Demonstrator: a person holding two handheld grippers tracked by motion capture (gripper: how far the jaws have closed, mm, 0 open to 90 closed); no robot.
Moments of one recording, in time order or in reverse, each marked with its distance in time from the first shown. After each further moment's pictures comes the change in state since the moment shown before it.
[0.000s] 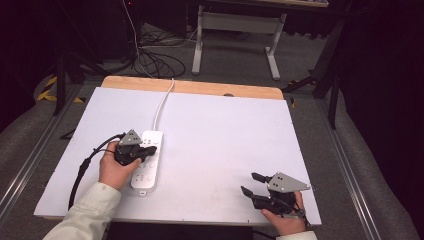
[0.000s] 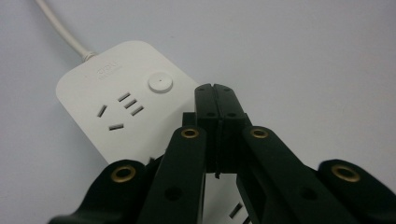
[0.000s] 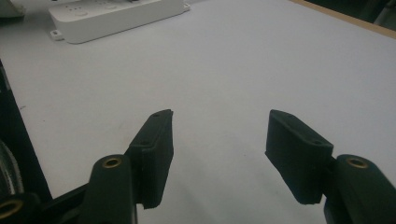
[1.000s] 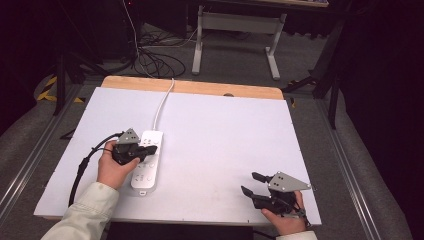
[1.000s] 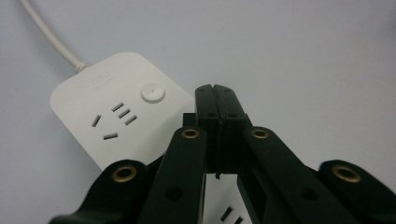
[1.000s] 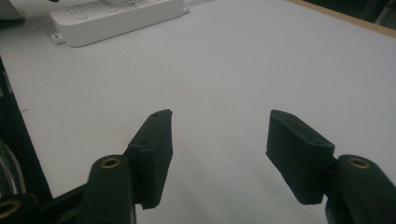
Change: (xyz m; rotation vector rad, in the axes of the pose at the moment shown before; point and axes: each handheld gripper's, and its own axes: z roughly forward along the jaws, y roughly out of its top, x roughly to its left) left arm 0.002 0.002 -0.003 -0.022 -0.040 -0.003; right arm -0.001 0.000 0.000 -0.007 0.004 0.012
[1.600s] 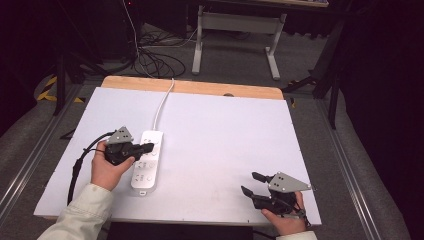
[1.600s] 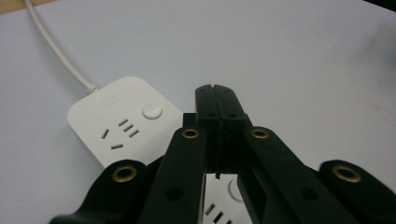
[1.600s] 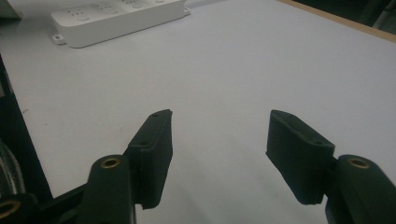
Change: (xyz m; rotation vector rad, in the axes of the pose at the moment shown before) left arm -0.002 0.005 -0.020 -0.078 -0.022 -0.009; right arm 0.001 0.001 -0.001 -0.007 -0.001 -0.008
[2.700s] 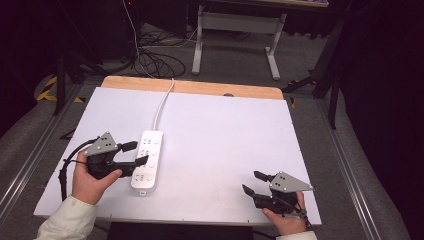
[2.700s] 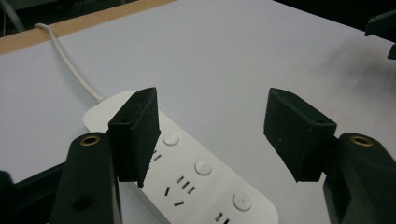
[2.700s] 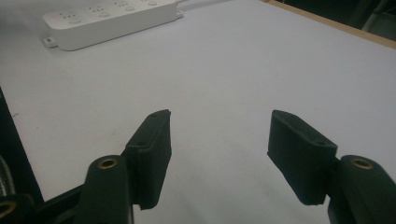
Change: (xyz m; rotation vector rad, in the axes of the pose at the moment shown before) left arm -0.029 0.004 -0.055 -0.076 0.031 0.031; right arm -0.001 0.000 -0.002 -0.007 -0.026 0.000
